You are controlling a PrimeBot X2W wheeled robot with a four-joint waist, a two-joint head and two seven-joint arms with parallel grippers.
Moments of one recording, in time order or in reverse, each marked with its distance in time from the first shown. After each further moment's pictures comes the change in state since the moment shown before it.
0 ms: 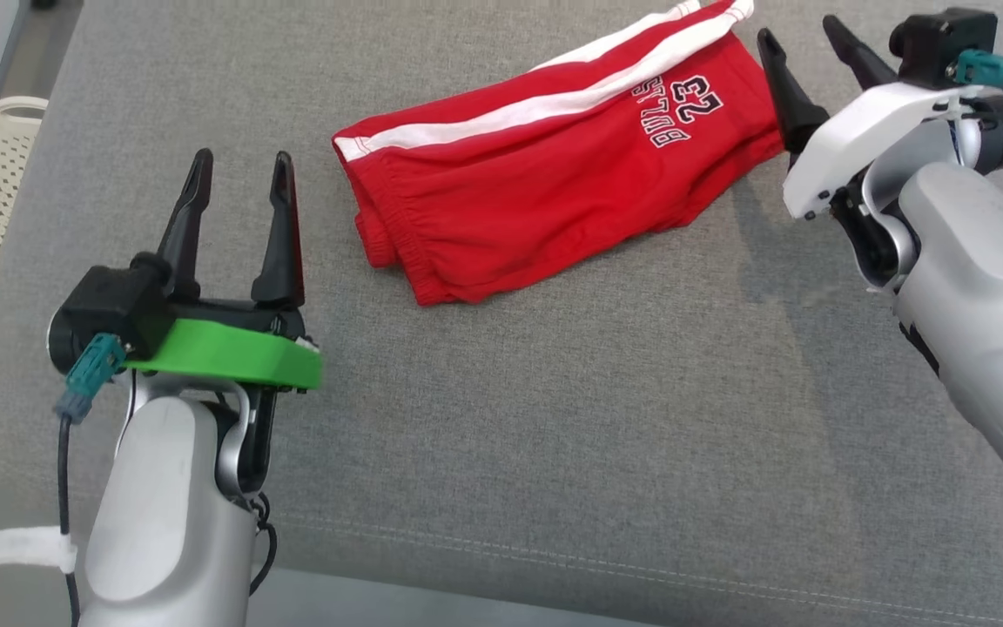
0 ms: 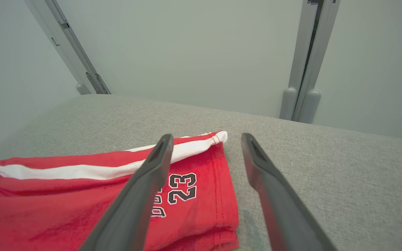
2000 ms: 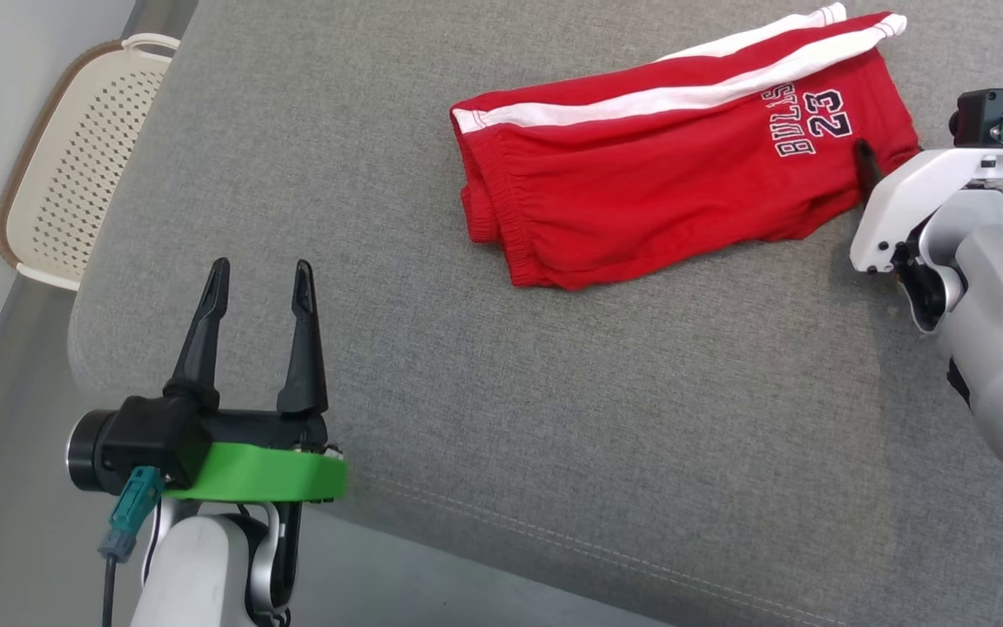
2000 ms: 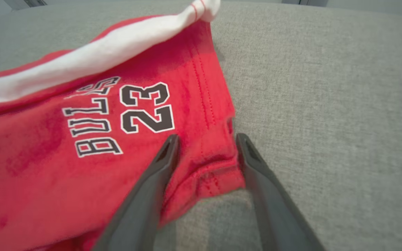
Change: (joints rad) left arm 0.293 -0.012 -0.020 -0.264 0.087 0.104 0.000; right arm 0.037 0.021 -0.118 0.317 -0.048 0.000 0.147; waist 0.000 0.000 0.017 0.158
